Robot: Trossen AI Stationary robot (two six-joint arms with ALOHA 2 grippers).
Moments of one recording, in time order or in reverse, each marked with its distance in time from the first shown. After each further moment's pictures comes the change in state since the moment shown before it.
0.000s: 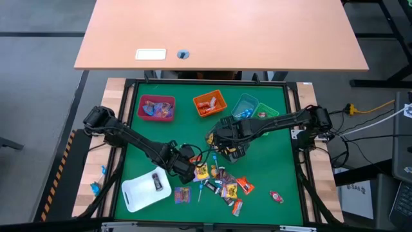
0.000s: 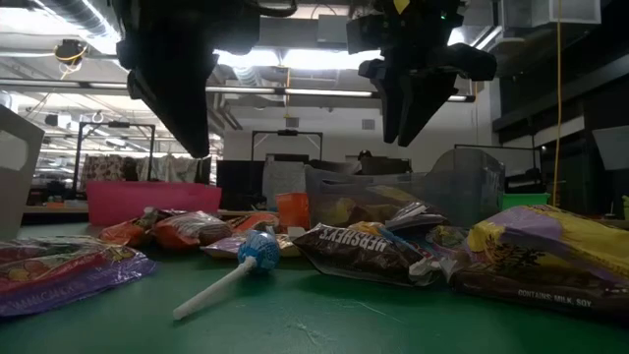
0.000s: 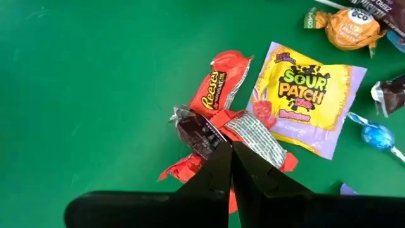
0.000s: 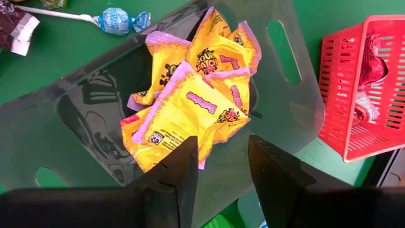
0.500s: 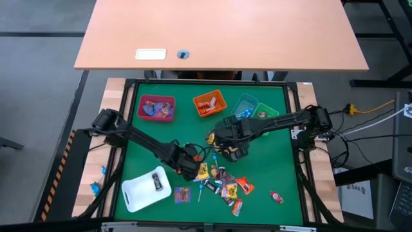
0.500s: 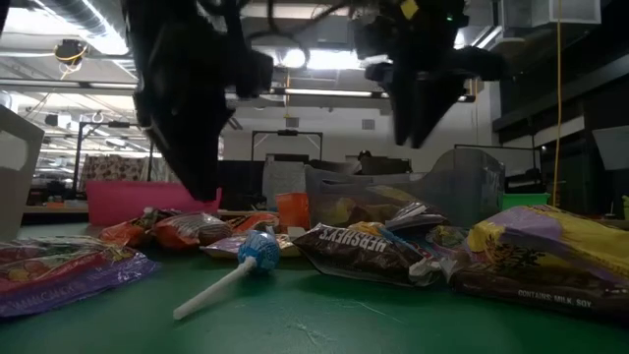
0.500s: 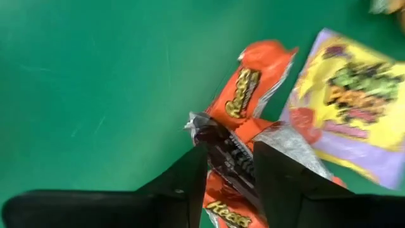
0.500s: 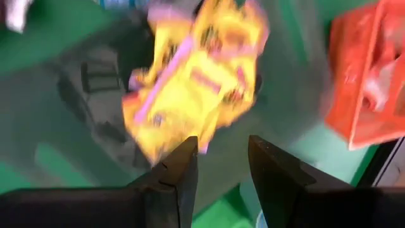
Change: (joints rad) left arm 0.051 0.104 0.000 0.003 0.020 0.003; right arm 0.000 0.000 0.000 -0.070 0.001 0.009
